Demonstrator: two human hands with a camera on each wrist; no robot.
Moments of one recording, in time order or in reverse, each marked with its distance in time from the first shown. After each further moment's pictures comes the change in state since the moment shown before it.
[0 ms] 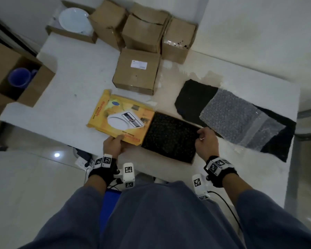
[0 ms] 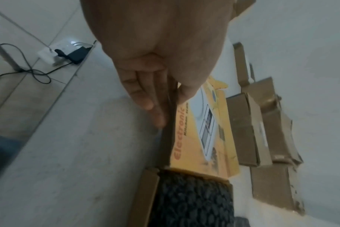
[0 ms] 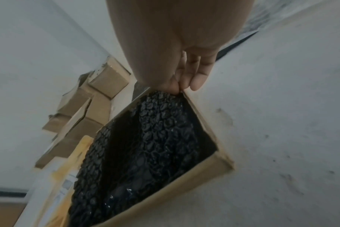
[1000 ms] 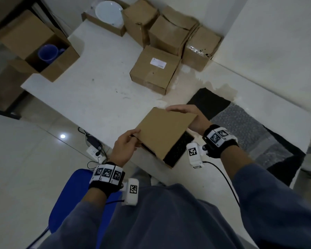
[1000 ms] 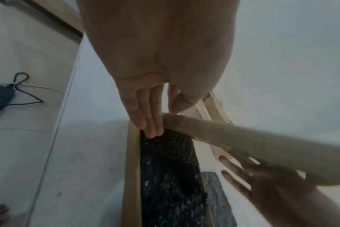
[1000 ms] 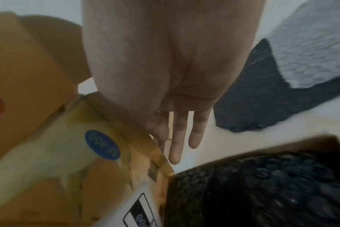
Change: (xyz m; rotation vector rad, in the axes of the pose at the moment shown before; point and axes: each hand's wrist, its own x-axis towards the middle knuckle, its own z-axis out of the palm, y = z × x) left_hand -0.074 -0.015 0.020 0.011 -0.161 0.292; right_hand 0.055 -0.121 -0.021 0.335 -0.723 -0.565
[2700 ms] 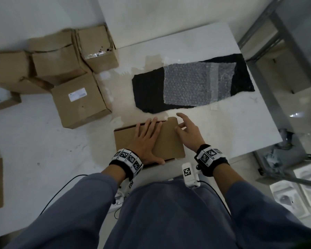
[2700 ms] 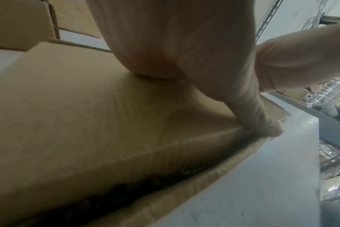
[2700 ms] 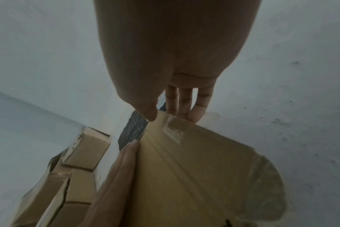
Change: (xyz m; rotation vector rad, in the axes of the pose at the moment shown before) left_hand 0.092 0.042 0.097 1.593 -0.983 1.093; right_hand -0.113 0.071 0.085 0.146 0.985 0.603
